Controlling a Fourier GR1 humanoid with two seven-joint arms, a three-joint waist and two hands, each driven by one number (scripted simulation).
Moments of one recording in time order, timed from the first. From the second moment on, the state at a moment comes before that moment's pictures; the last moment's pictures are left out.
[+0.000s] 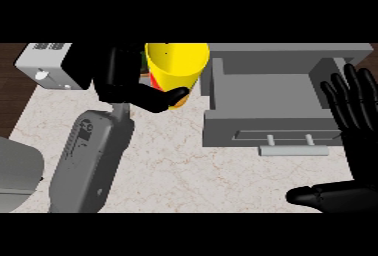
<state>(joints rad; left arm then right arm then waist) -0.69 0.01 -0.01 -1.35 0.22 0.13 -0.19 -0.11 -0.09 -0.08 -2.07 -0.15 0.13 0.18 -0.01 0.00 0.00</state>
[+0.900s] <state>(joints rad) -1.09 0.00 -0.10 -0.89 0.28 0.31 -0.21 -0.08 -0.10 -0.09 -2.07 -0.17 0.15 0.16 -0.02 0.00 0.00</state>
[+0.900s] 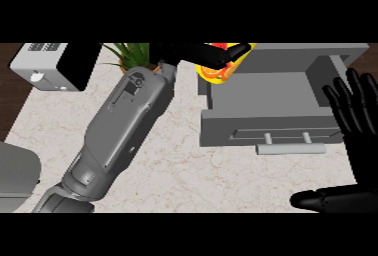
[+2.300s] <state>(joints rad) -1.33 0.00 -0.54 -0.39 0.57 0.45 -0.32 -0.14 -0.11 -0.08 -2.00 -0.19 0.19 0.13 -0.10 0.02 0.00</state>
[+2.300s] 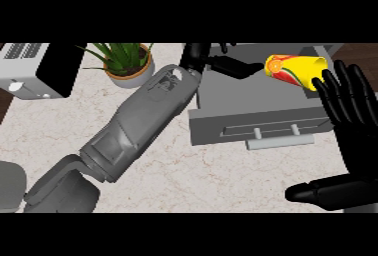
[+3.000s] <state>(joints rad) -1.31 0.00 -0.55 -0.45 0.72 0.45 -0.43 -0.15 -0.09 -0.07 -2.01 -0.26 0.20 0.15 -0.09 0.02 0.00</state>
